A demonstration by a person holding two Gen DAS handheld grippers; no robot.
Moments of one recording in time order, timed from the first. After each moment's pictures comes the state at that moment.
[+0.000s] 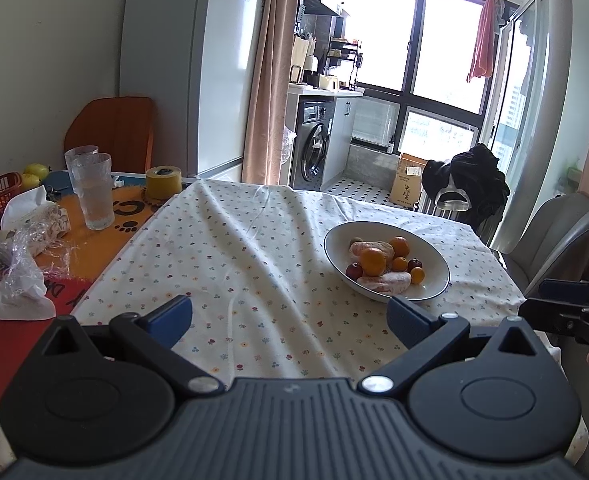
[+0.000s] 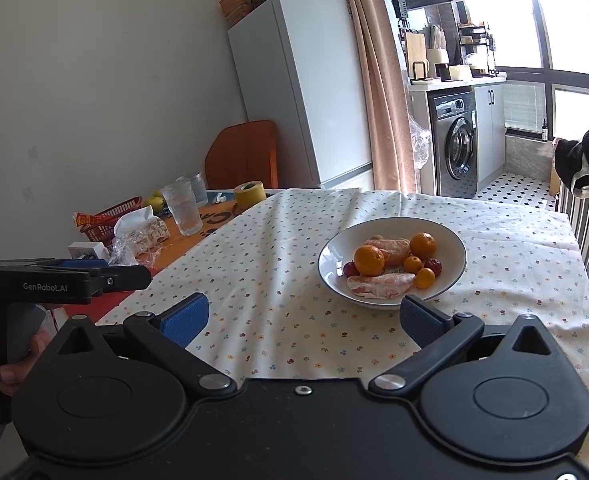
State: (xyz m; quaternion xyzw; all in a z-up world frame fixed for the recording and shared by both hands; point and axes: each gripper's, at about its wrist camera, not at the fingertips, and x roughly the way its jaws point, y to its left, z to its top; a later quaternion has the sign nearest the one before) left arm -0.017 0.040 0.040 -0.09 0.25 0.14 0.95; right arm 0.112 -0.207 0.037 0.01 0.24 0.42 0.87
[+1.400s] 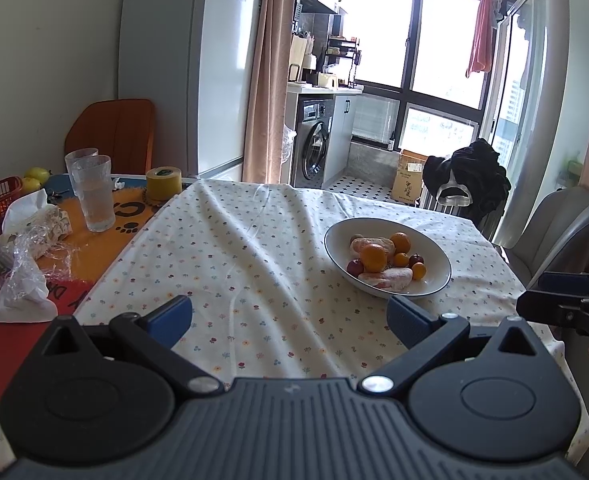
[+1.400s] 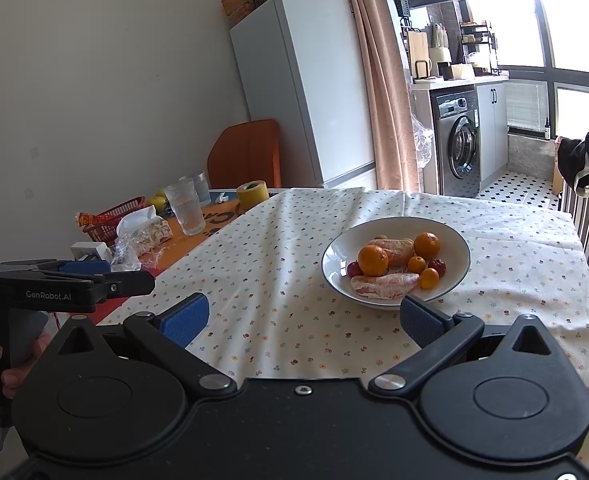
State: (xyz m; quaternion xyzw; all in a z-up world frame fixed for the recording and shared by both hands) left arm -0.016 0.037 0.041 -0.08 0.25 0.14 0.95; right arm 0.113 -0.205 0.037 0.01 0.25 0.42 0.87
